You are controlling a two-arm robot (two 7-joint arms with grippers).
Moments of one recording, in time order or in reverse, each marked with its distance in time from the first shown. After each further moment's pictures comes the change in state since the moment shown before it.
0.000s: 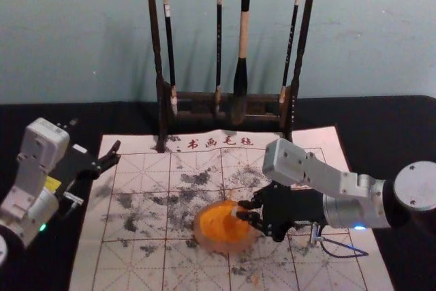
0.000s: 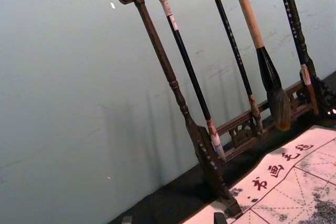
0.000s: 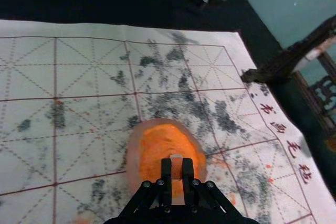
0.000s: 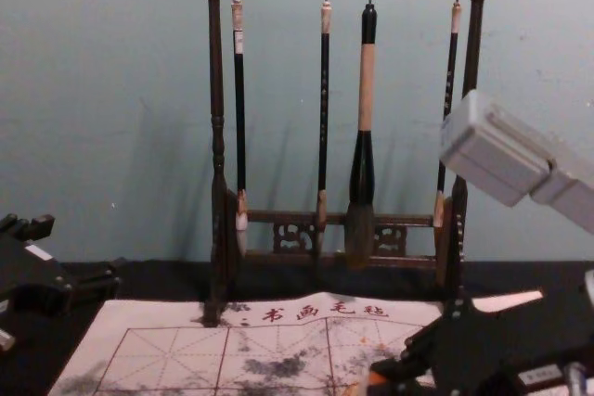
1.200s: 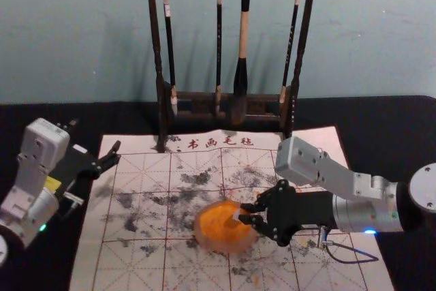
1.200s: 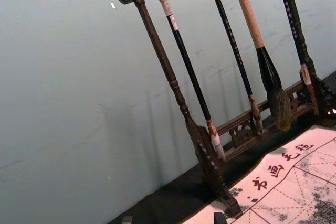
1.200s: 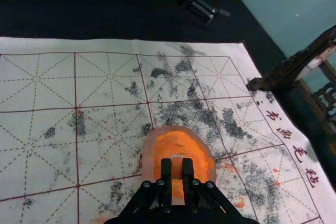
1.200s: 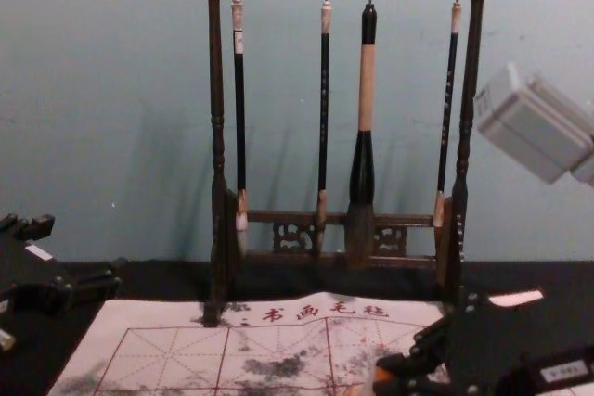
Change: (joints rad) left arm 0.000 0.000 0.000 0.000 0.000 0.000 0.000; right arm -0.034 0.040 0.028 -0.059 0.062 -0.003 0.019
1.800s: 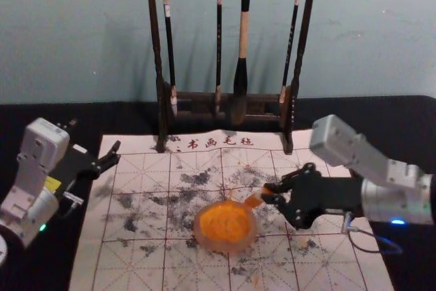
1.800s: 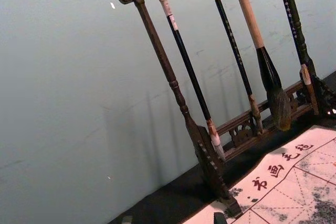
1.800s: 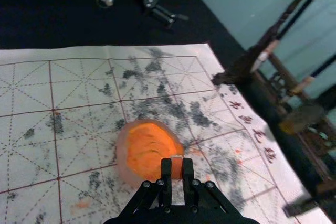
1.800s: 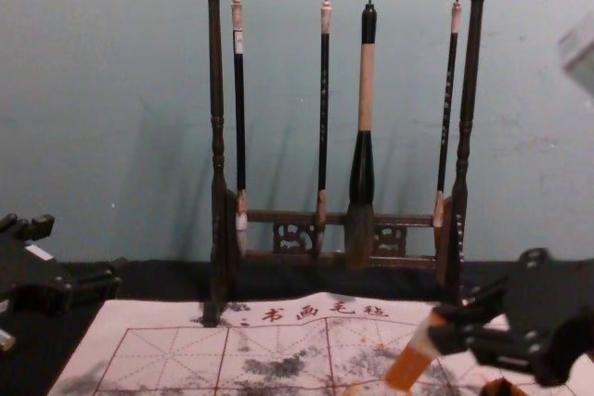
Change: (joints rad) left arm 0.000 0.000 0.000 0.000 0.000 0.000 0.000; right arm -0.053 0.070 0.088 -0.058 0.073 0.003 -0.052
